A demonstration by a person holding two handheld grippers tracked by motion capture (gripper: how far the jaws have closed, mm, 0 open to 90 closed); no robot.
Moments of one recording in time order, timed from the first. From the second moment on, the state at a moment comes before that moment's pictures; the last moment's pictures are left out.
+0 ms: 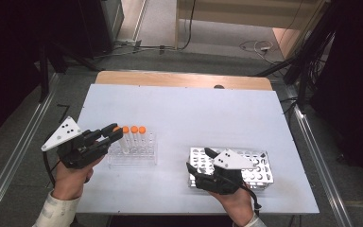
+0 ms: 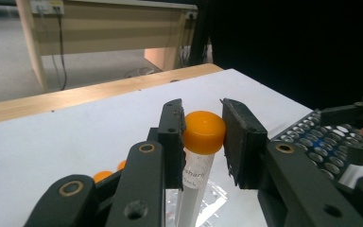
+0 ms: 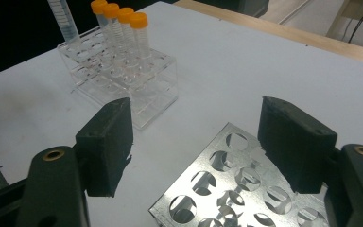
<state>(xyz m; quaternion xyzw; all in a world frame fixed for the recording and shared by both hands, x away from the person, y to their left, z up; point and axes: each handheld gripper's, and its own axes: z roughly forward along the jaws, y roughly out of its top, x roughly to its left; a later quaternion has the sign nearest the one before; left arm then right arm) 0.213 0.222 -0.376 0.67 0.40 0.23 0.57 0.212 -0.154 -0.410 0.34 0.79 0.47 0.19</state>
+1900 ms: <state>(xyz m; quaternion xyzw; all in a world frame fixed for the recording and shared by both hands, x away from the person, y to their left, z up) 0.248 0.240 -0.432 0.63 0.49 0.31 0.51 0.215 -0.171 -0.413 0.36 0.78 0.46 0.21</state>
